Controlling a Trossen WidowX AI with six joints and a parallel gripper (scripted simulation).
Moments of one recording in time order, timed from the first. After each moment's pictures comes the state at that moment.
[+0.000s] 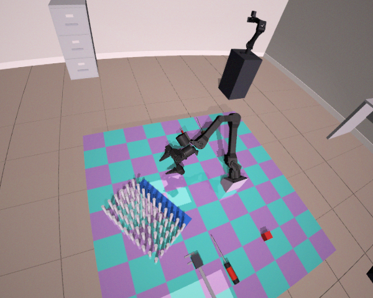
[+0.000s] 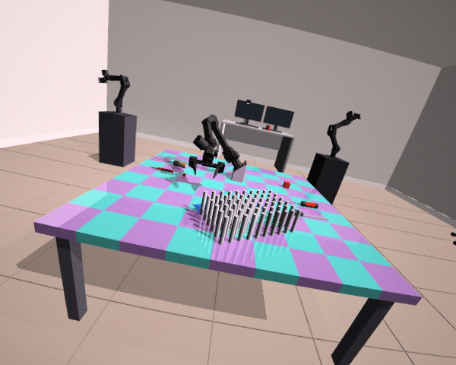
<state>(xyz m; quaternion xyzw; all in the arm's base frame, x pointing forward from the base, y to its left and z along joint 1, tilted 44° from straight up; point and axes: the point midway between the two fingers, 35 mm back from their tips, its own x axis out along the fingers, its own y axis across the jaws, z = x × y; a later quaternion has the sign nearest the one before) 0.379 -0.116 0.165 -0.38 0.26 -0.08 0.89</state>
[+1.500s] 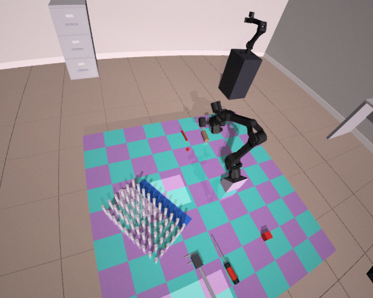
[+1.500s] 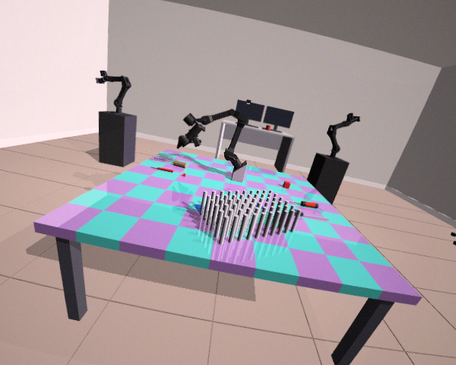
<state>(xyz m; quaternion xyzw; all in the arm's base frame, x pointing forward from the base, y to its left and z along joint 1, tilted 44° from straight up) -0.004 -0.234 0.344 -0.67 0.74 0.02 0.11</state>
